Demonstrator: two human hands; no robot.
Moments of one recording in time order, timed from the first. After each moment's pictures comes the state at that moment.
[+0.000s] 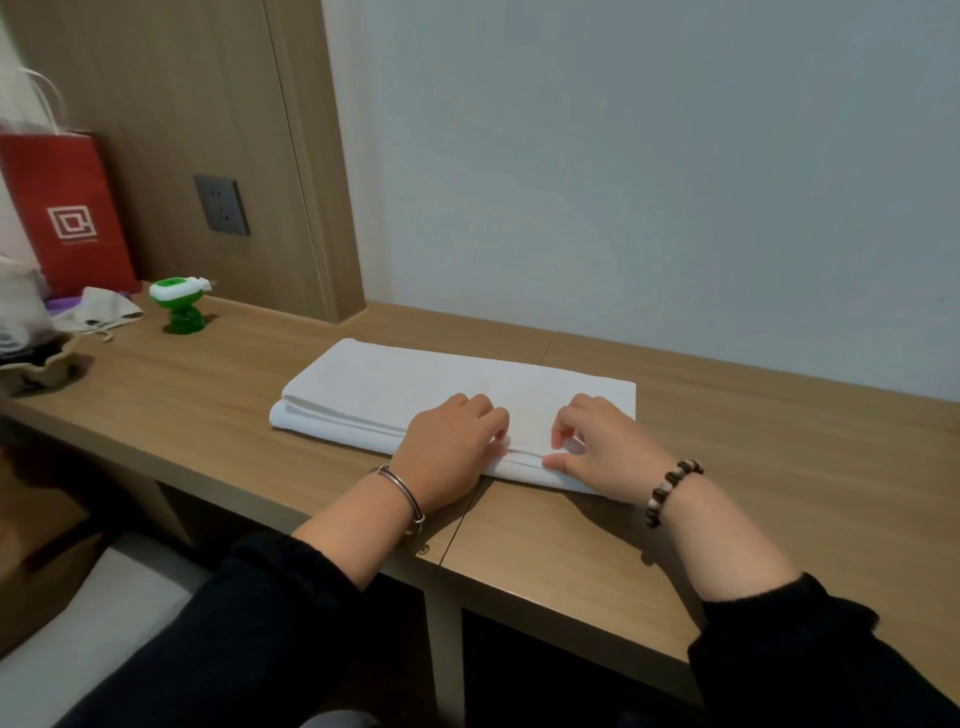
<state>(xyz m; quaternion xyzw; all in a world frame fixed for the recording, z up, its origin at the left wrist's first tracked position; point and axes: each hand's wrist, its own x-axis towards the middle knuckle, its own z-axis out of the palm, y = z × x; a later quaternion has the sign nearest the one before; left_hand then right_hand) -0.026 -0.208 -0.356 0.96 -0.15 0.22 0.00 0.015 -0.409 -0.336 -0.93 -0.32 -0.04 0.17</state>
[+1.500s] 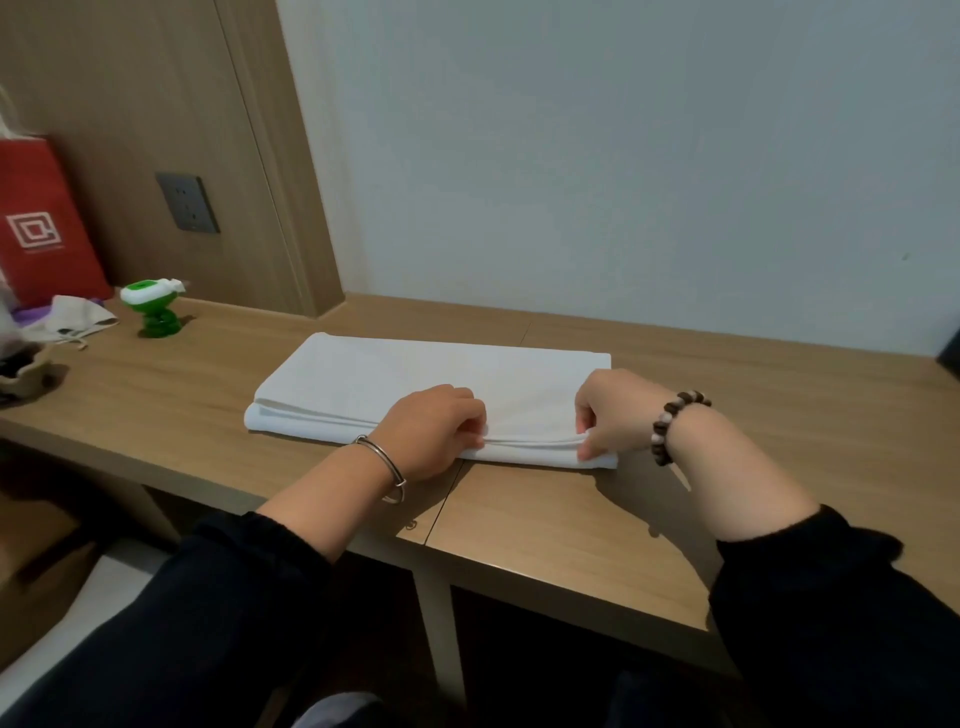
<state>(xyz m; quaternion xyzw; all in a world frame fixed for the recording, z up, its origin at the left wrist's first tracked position) -0.028 -0.205 -0.341 0.97 -0.18 0.11 0.08 0.015 -0.432 -0.304 -0.96 -0.24 0.09 0.07</state>
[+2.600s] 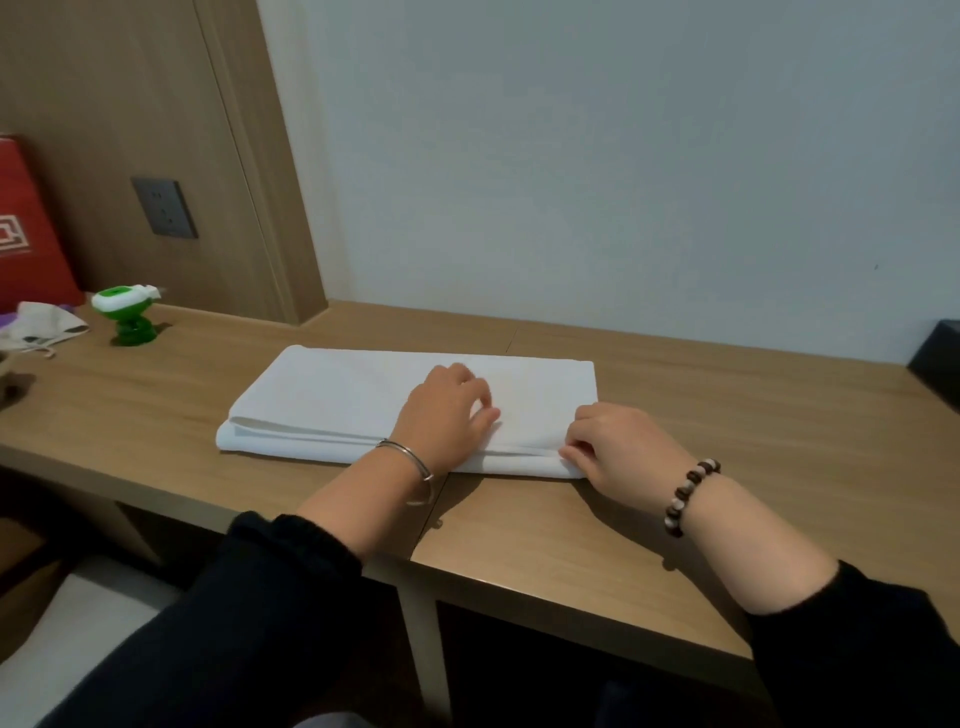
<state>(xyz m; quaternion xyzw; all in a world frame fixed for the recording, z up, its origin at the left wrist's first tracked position) -0.004 -0.232 -0.342 0.97 -0.10 0.17 0.11 -0.005 -0.453 -0.338 -0.94 -0.33 -0.09 0.06</state>
